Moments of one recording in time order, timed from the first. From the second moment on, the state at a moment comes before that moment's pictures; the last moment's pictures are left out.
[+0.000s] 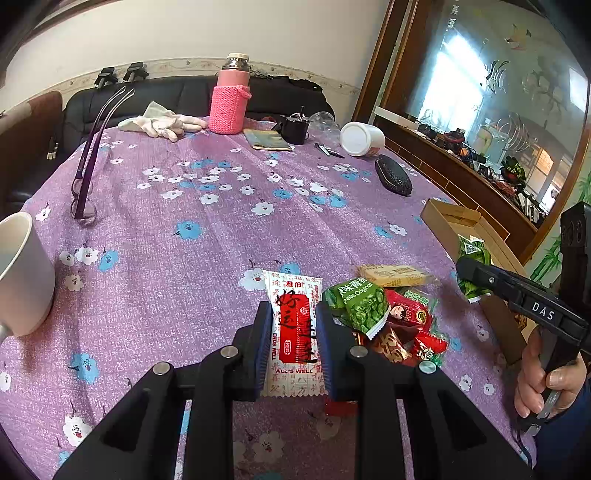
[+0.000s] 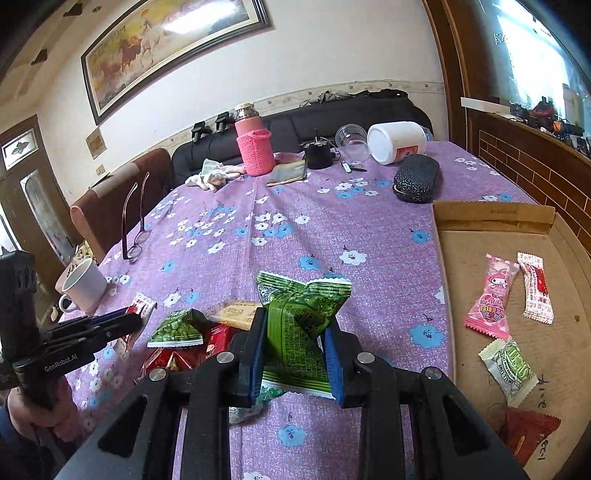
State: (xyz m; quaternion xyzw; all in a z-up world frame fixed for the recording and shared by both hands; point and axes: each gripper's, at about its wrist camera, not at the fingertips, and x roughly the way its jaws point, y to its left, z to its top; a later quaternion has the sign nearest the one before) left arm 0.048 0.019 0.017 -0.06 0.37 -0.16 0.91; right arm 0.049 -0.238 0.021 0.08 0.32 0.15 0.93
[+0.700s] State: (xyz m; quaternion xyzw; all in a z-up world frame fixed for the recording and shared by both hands) left arm 0.045 0.015 0.020 -0.06 0.37 -0.17 0.91; right arm 0.055 -0.247 0.018 0.11 0.33 0.17 0.92
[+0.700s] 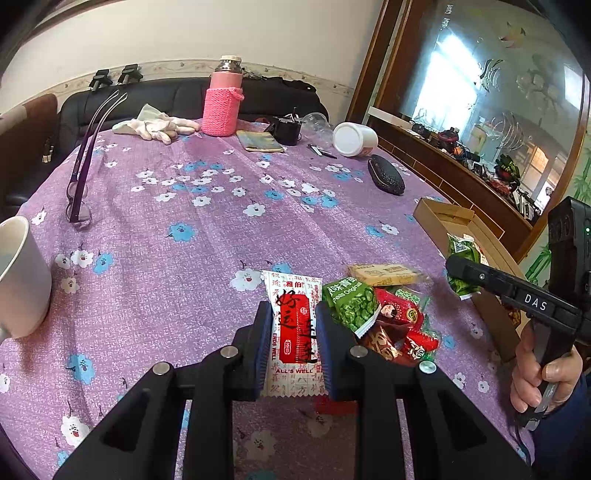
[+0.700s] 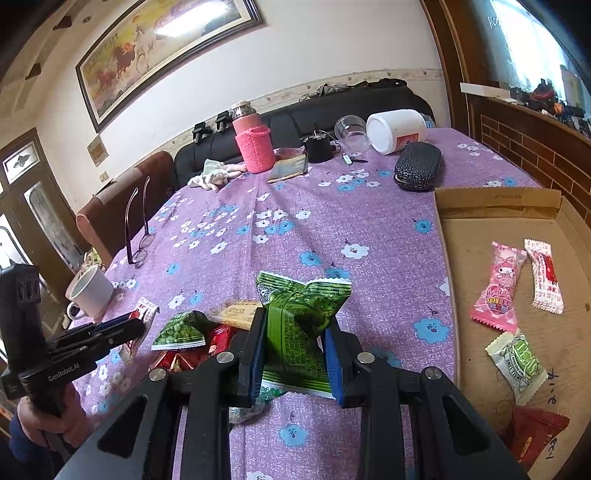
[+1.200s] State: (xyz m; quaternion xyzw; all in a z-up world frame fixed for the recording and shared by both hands) left arm 0.036 0.005 0.036 -0.06 0.35 -0.19 0.91; right arm 0.046 -0.290 0.038 0.18 0.31 0.15 0.92
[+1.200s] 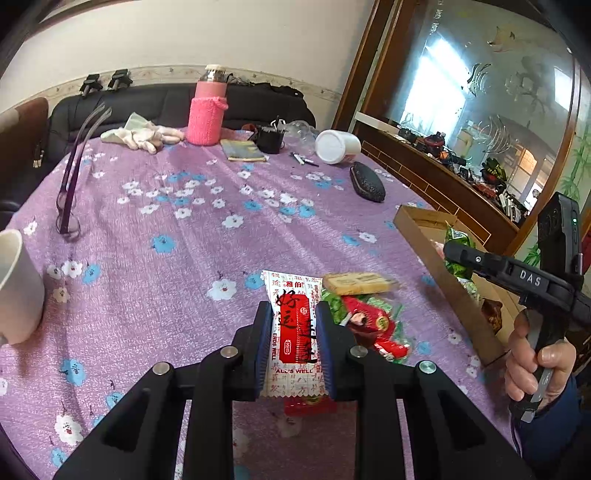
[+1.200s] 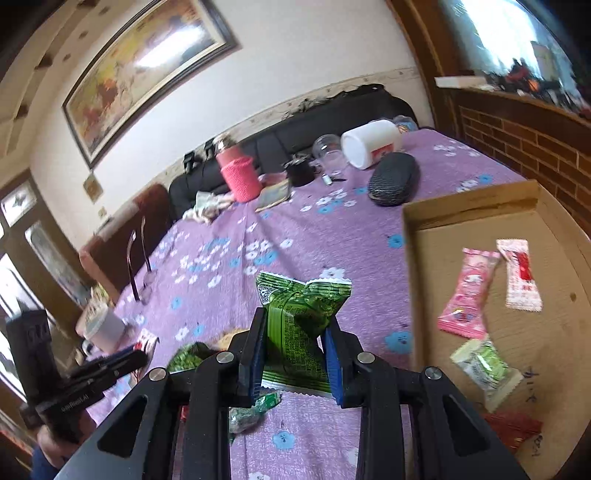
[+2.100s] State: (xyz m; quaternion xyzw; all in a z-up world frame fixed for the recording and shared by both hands) left arm 0.025 -0.237 0.035 -0.04 0.39 -0.38 0.84; right arm -0.002 -0.468 0.013 0.30 0.27 -0.02 0.91
